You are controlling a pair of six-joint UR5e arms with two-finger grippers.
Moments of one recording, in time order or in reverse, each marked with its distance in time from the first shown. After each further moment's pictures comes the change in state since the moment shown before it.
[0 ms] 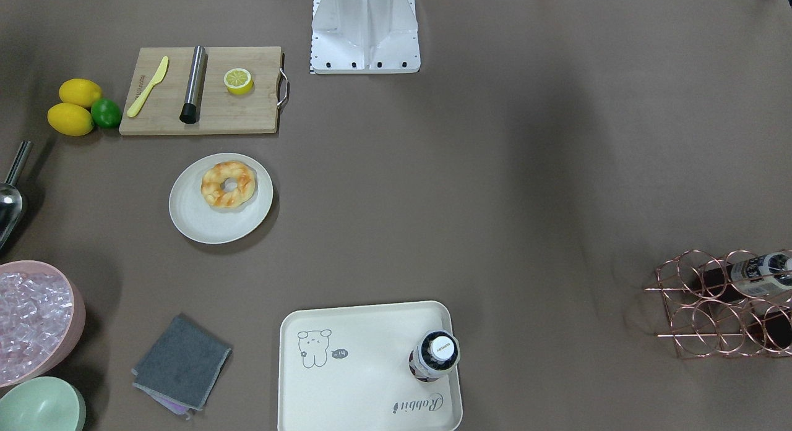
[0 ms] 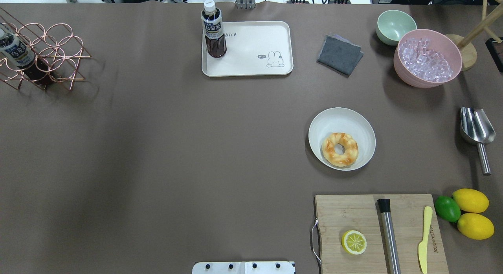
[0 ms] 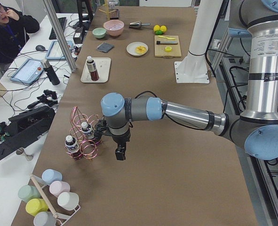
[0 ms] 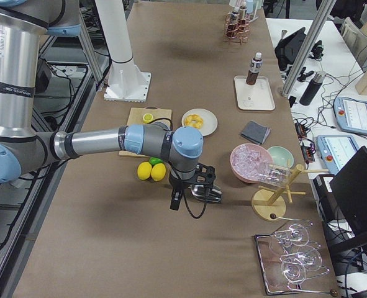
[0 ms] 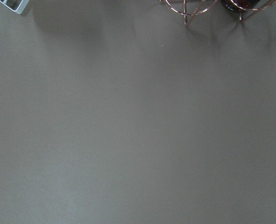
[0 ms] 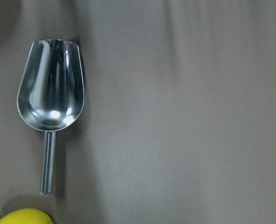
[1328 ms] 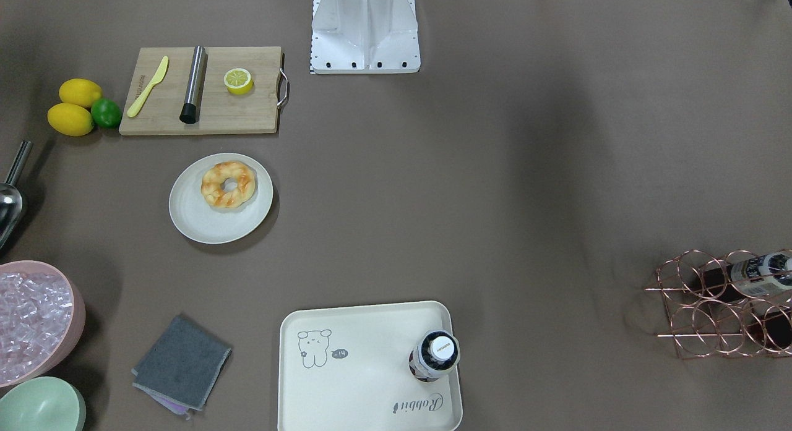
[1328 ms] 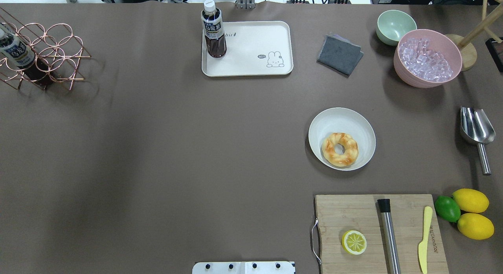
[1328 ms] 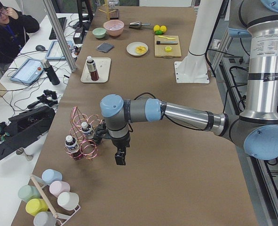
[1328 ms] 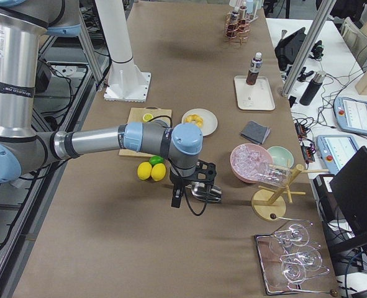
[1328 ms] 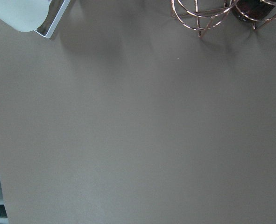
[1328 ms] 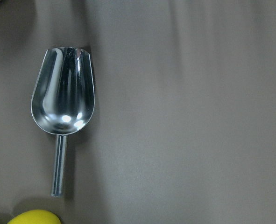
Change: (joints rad) left arm 0.007 0.000 0.017 0.003 0.079 -0.007; right arm 0.009 0.003 0.023 0.000 0.012 0.001
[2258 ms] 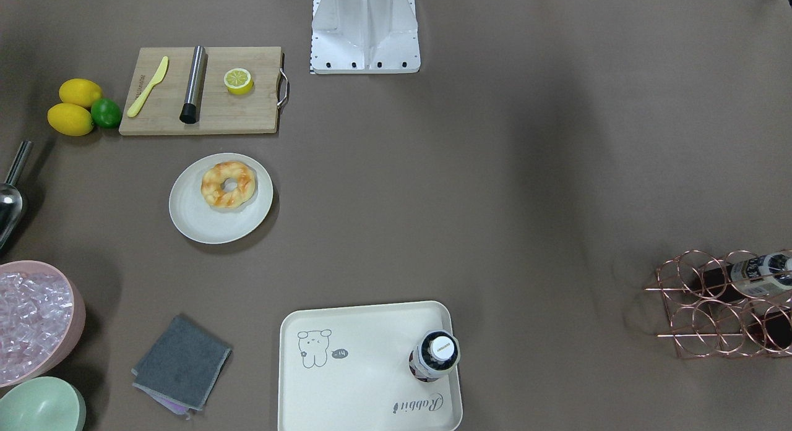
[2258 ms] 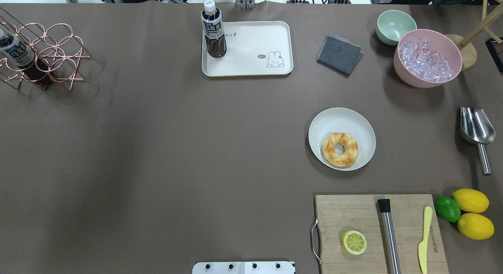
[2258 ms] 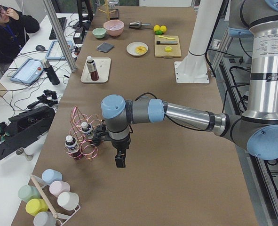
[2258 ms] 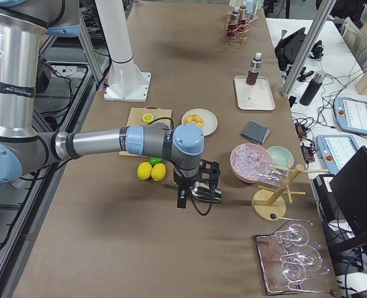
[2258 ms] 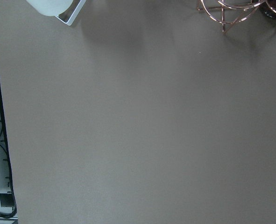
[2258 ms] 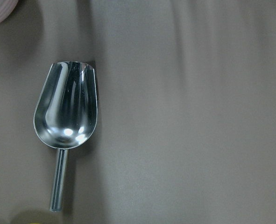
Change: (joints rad) left arm -0.051 0.001 -0.003 0.000 -0.005 0.001; right arm -0.001 0.007 -0.033 0.085 0.009 0.010
